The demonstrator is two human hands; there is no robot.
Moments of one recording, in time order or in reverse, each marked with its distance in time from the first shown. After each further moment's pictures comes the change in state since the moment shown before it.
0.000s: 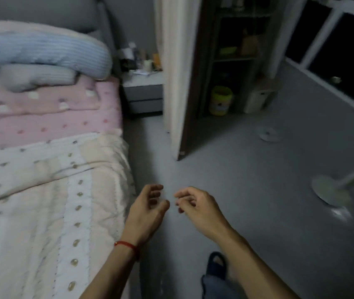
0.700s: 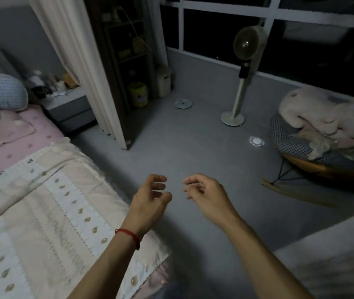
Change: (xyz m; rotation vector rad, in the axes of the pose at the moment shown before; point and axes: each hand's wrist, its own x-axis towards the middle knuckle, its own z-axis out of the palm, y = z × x) left_hand -0.378 -0.073 -0.111 0.184 -0.525 0.282; right_hand -0.452 -0.002 0.199 0.193 0.660 0.074
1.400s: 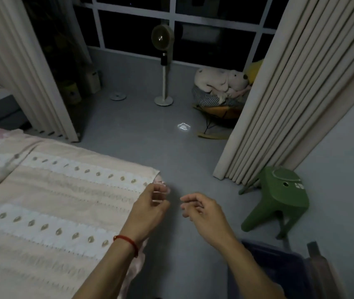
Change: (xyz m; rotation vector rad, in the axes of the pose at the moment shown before) left_hand -0.427 -0.197 -0.220 -0.051 -0.457 0.166; right_hand -0.520 -0.039 0.339 0.022 0.460 0.191
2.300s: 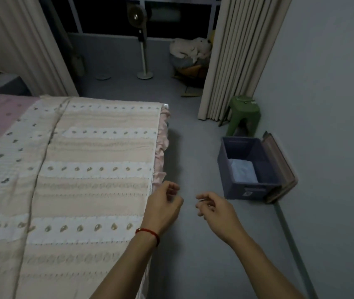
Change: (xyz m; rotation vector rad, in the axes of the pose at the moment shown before) left_hand -0.654 -0.231 -0.198 0.267 -0.159 0.139; right_hand -0.708 0.023 0.303 -0.025 0.231 0.209
